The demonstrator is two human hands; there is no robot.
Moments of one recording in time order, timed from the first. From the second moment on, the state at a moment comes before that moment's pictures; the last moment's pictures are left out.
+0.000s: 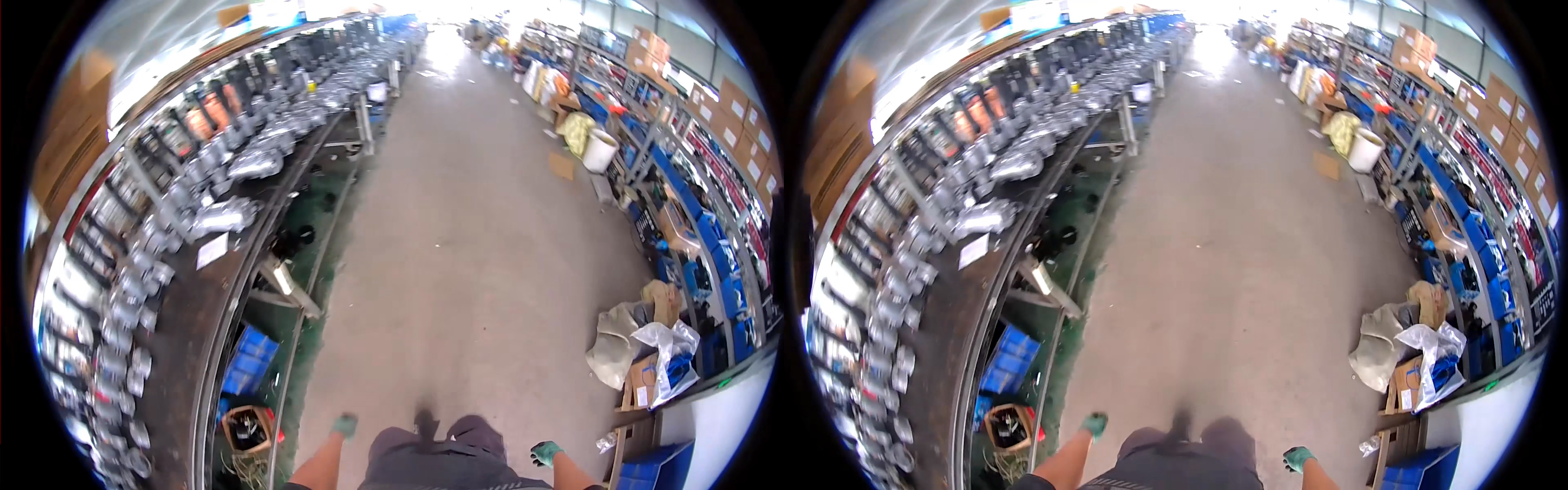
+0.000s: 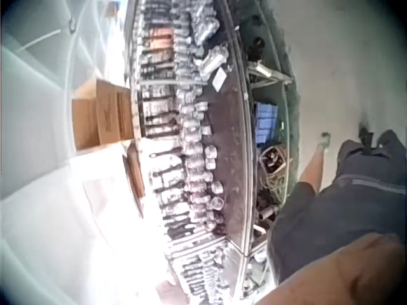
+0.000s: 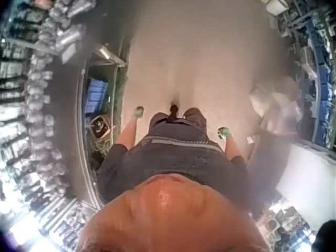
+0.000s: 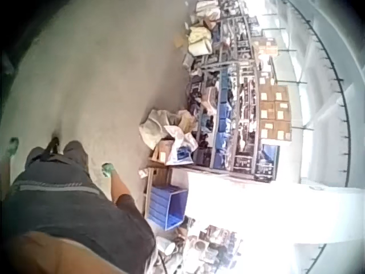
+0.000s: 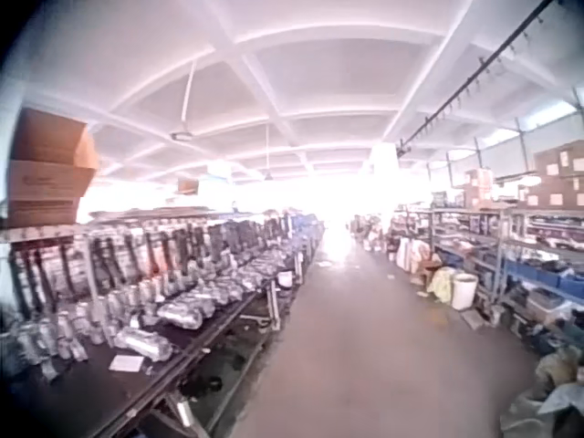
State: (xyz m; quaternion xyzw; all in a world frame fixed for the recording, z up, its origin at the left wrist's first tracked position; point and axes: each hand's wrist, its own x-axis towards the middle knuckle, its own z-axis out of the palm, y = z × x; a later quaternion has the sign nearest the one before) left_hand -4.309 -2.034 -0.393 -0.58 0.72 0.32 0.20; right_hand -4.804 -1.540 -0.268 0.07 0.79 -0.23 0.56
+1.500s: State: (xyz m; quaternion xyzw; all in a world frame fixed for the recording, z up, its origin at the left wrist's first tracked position) left_hand -5.936 -3.401 -0.359 -0.63 0.58 0.49 0.19; right_hand -6.488 -2.957 -0.375 0.07 0.81 -0.27 0.51
